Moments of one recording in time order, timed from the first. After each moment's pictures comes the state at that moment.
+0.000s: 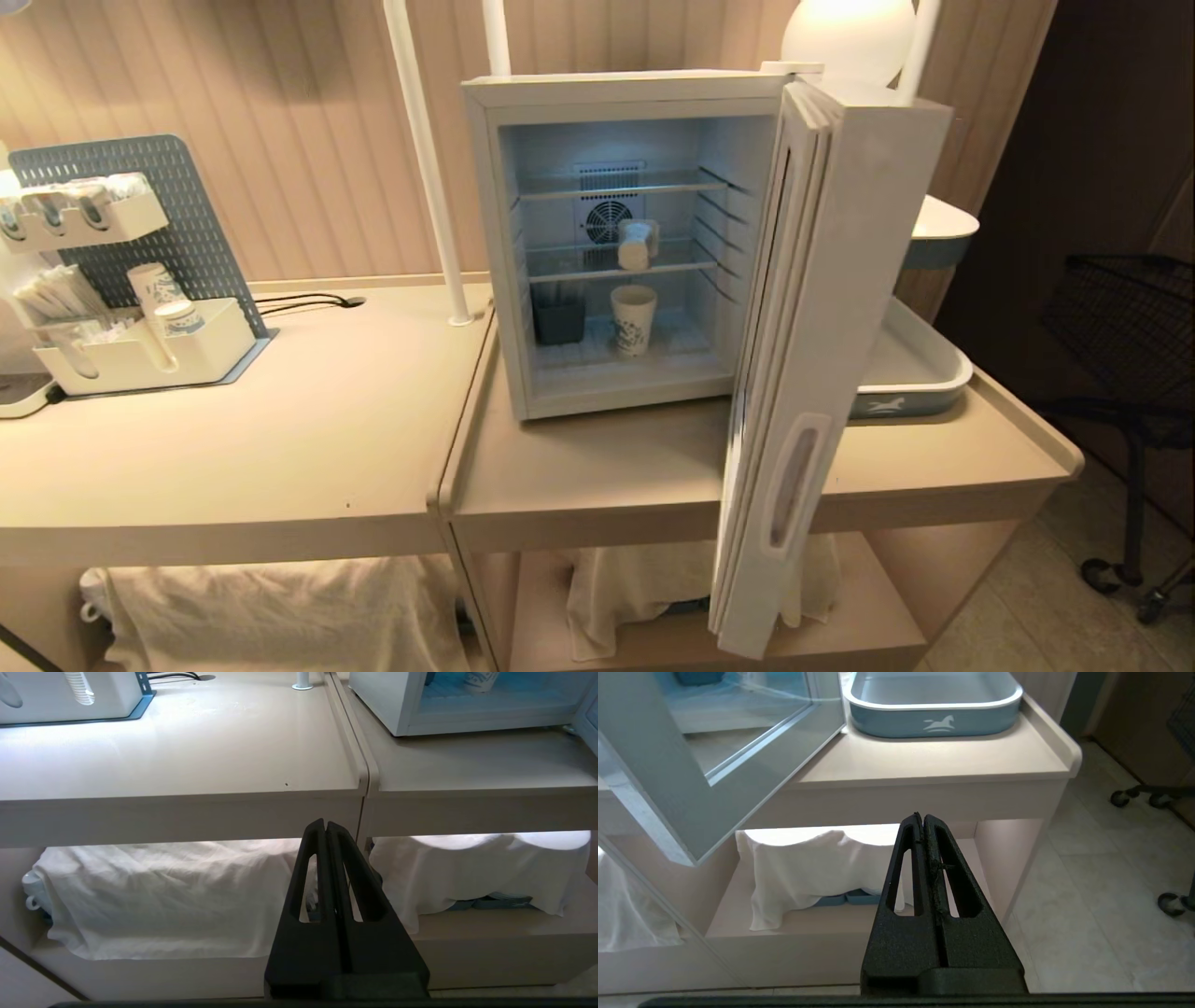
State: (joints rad) left arm 0.00 0.00 0.00 0.00 0.00 -0.01; right arm 0.00 0.00 -0.02 0.06 0.01 -0.03
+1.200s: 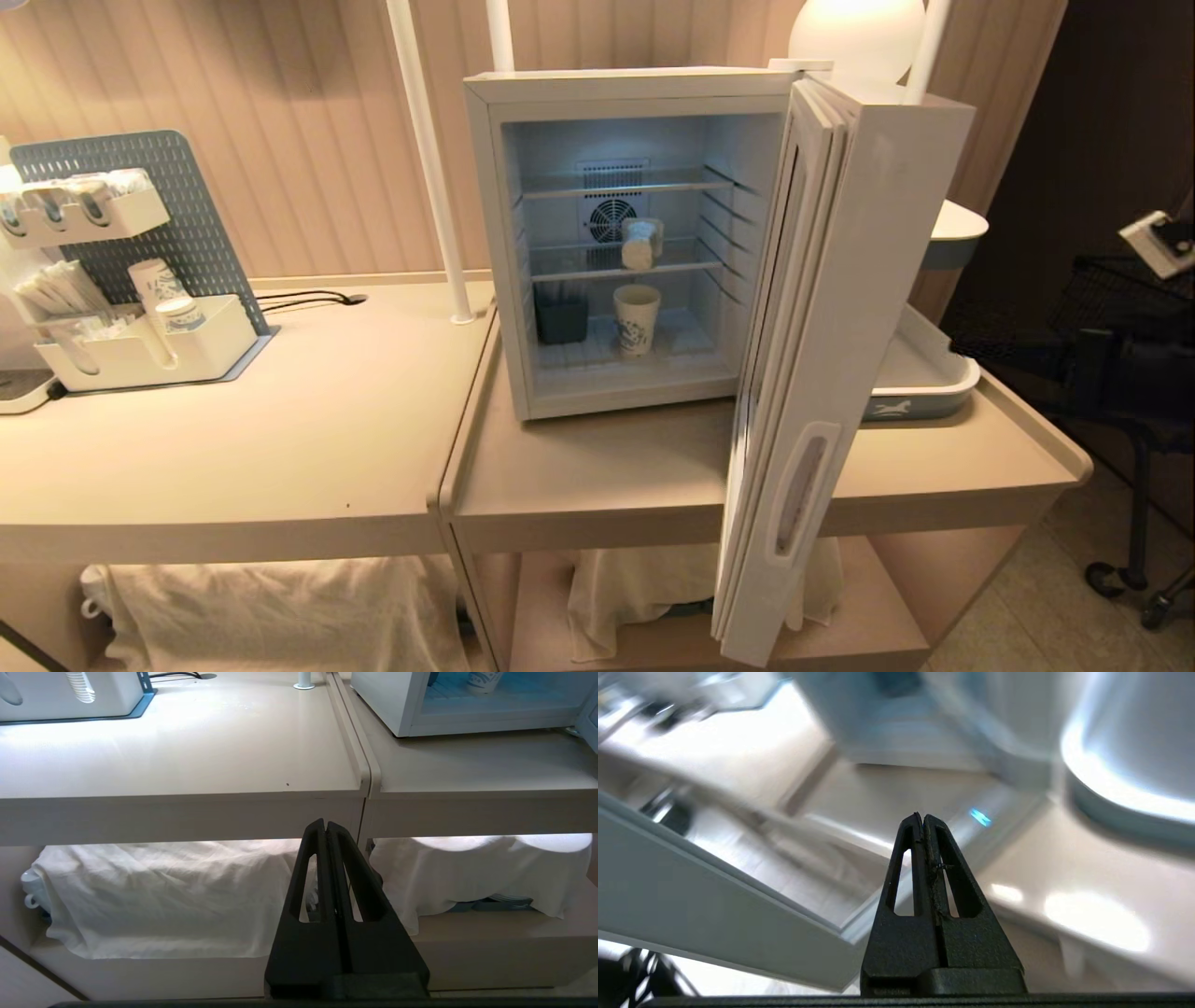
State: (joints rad) left arm 0.00 0.00 0.00 0.00 0.01 -0.01; right arm -0.10 1.49 -0.77 -0.39 0.76 0.10
